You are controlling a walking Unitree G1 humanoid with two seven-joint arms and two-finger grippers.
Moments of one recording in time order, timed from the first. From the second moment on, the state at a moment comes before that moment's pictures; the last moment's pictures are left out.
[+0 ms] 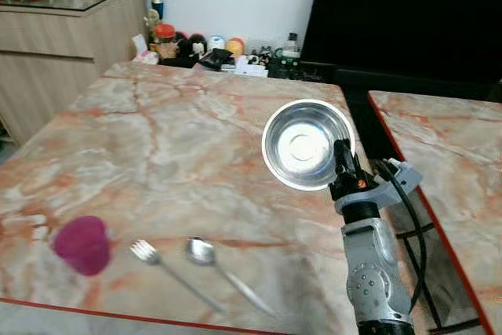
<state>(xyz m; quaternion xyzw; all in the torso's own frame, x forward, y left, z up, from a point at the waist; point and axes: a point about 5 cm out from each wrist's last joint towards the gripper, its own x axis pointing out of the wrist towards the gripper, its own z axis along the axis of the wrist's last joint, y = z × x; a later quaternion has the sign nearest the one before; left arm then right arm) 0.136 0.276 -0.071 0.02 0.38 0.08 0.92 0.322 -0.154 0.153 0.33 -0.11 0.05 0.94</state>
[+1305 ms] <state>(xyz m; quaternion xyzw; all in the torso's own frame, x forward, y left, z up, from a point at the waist) 0.138 0.293 -0.063 0.04 0.38 0.09 0.92 0.275 -0.250 0.175 0.09 -0.12 -0.04 0.99</state>
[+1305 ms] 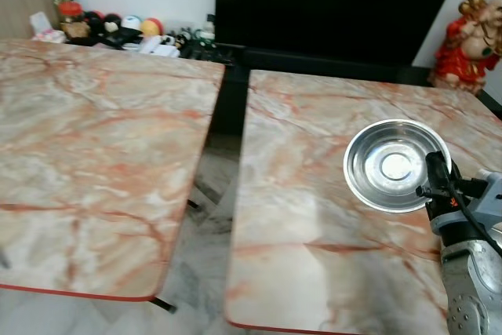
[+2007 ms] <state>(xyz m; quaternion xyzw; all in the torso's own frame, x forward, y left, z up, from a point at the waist) 0.137 0.293 -0.065 0.05 0.38 0.11 0.92 0.250 -0.288 0.181 0.14 -0.05 0.02 0.99</state>
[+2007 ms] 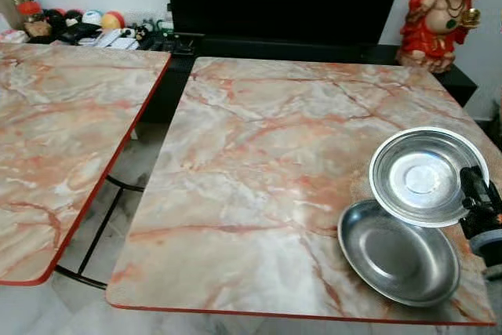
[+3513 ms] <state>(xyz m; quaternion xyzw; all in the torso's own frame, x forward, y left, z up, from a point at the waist) 0.140 0.287 -0.066 0.06 0.39 0.09 0.92 0.264 -0.278 0.147 0.22 0.08 0.11 0.97</state>
